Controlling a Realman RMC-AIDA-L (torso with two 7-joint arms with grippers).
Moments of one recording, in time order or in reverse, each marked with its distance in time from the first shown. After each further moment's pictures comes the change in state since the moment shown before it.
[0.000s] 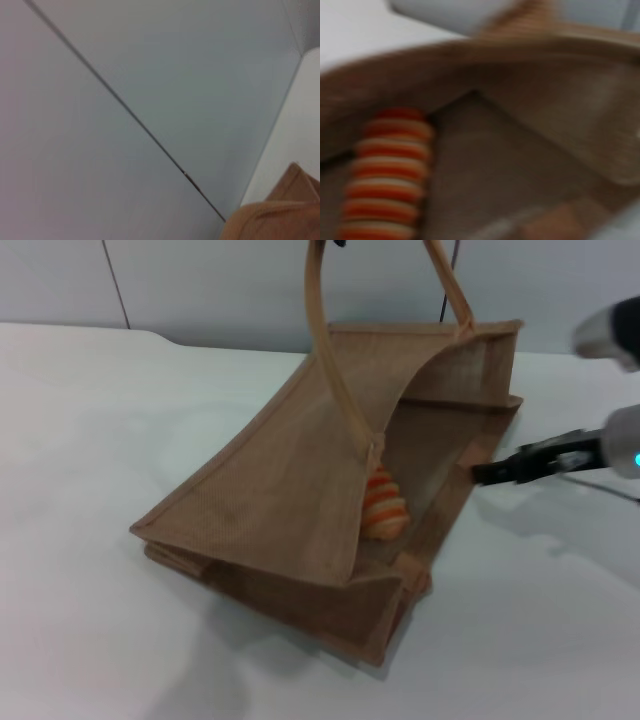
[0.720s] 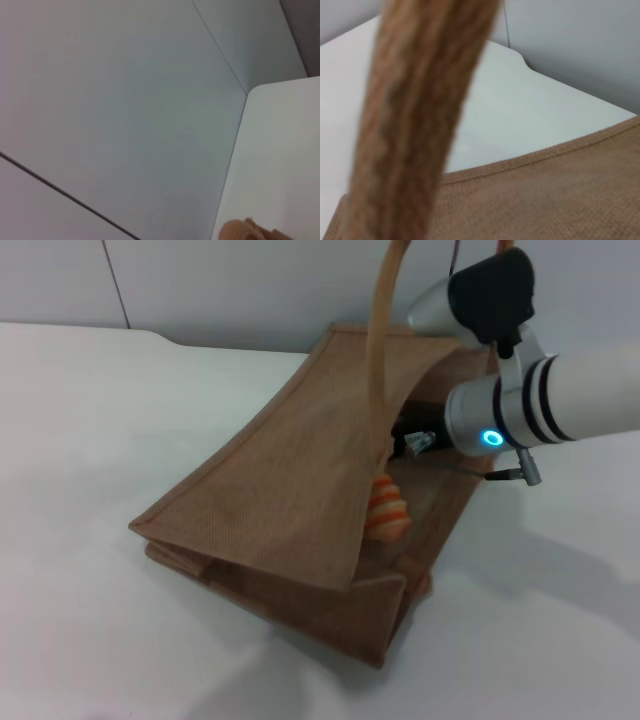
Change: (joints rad) left arm -0.173 -0.001 0.066 -0.001 -0.029 -0.096 0.000; right arm 0.205 0.002 -0.397 0.117 0.426 -0.172 -0.037
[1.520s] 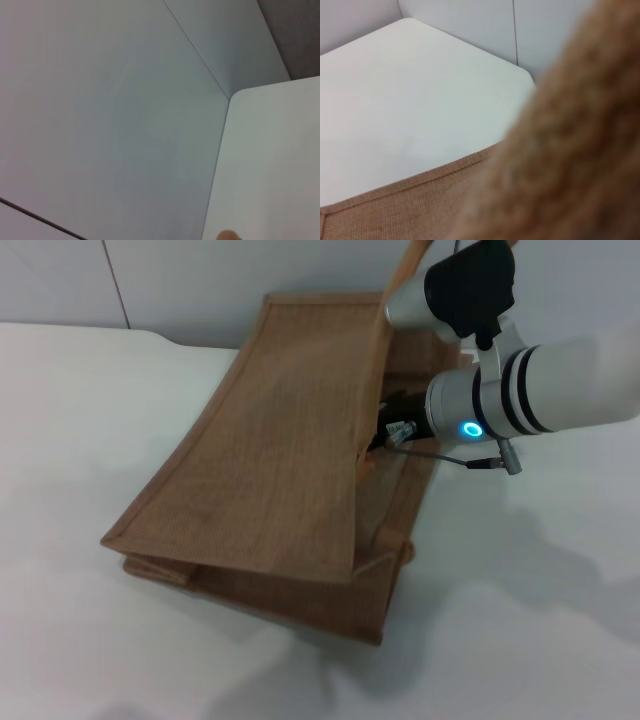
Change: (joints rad) left arm -0.074 -0.003 0.006 -0.029 -0.010 -0.042 0.001; right arm 0.027 0.011 -0.035 -0.004 0.005 -0.053 -0.005
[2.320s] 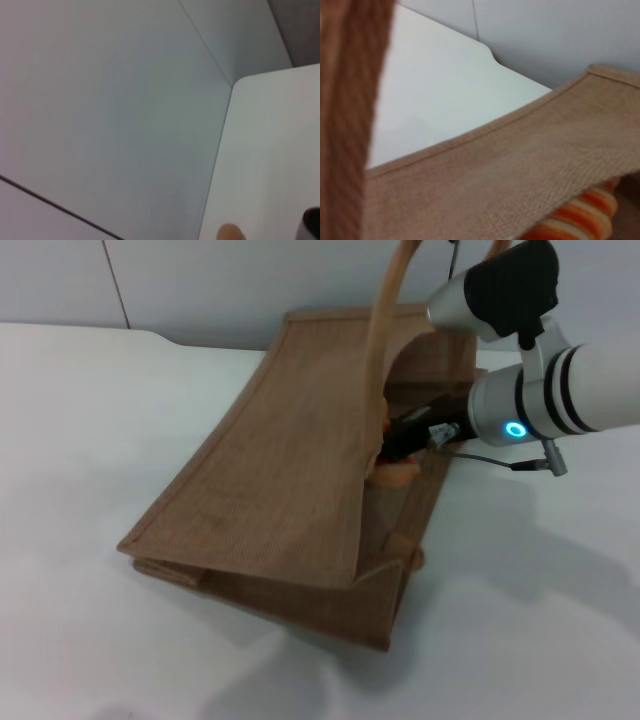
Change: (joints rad) left arm 0.013 0.002 -0.015 -0.005 0.010 -0.016 0.012; right arm -0.076 -0.003 0.104 -0.111 -0.231 0.104 0.121
